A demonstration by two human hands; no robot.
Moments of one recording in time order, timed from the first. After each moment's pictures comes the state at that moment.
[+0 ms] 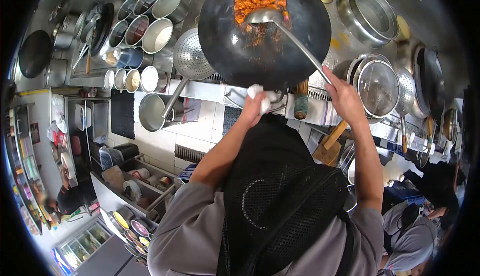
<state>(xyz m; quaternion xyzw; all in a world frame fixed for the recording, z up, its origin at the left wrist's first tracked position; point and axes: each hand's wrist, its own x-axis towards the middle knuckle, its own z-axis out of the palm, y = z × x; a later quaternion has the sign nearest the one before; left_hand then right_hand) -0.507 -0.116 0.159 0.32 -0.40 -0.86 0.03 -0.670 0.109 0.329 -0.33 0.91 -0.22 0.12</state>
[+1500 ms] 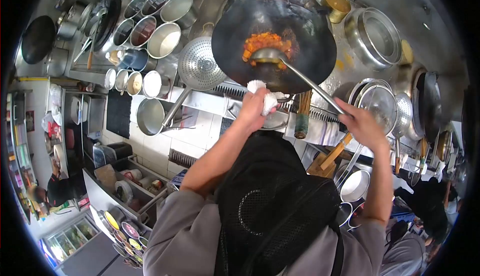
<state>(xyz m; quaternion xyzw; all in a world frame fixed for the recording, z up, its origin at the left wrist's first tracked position) -0.552 -0.149 0.265 0.36 -0.31 -0.88 0.02 -0.697 0.118 0.386 -0.34 0.87 -0.20 0.30</state>
